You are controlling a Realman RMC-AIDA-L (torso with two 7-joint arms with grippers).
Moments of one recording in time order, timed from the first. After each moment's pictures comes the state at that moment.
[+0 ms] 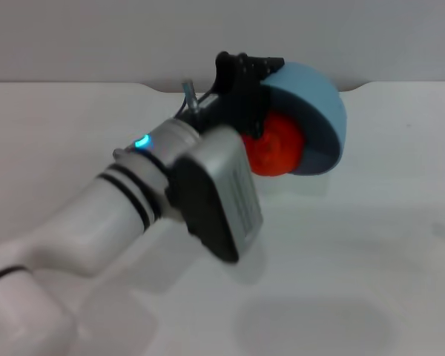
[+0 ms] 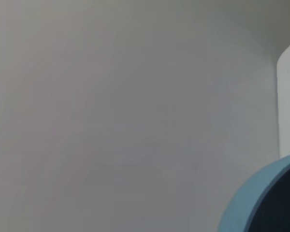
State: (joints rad) left arm -0.26 -2.08 2.20 1.22 2.87 -0.28 -2.01; right arm 0.27 2.07 -0.51 -1.51 -2.17 -1.93 2.45
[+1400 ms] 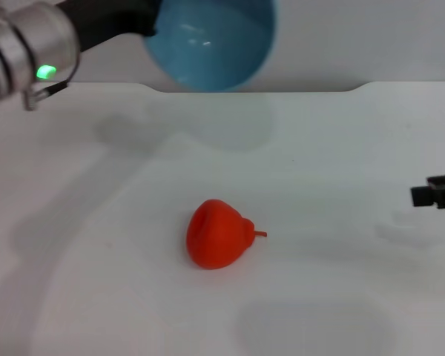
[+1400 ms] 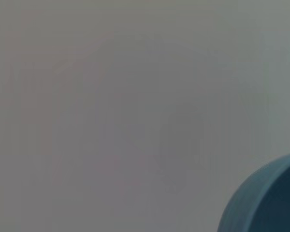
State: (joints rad) left arm -0.35 -2.05 1.50 1.35 1.79 0.57 -2.02; right arm 0.36 2.07 -0.73 -1.48 -2.15 -1.90 2.36
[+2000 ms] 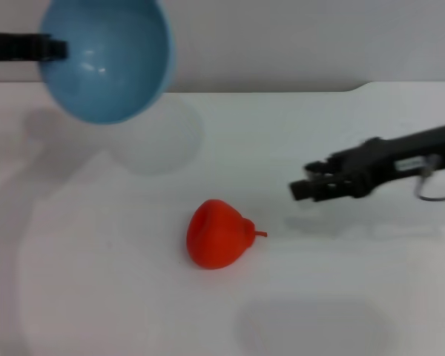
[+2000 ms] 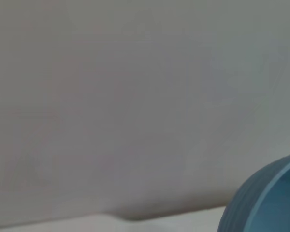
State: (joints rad) left arm -0.48 -2.05 0.98 1.45 2.31 1.27 -2.62; right arm 0.53 2.07 -1.08 -1.23 -2.08 -1.63 2.24
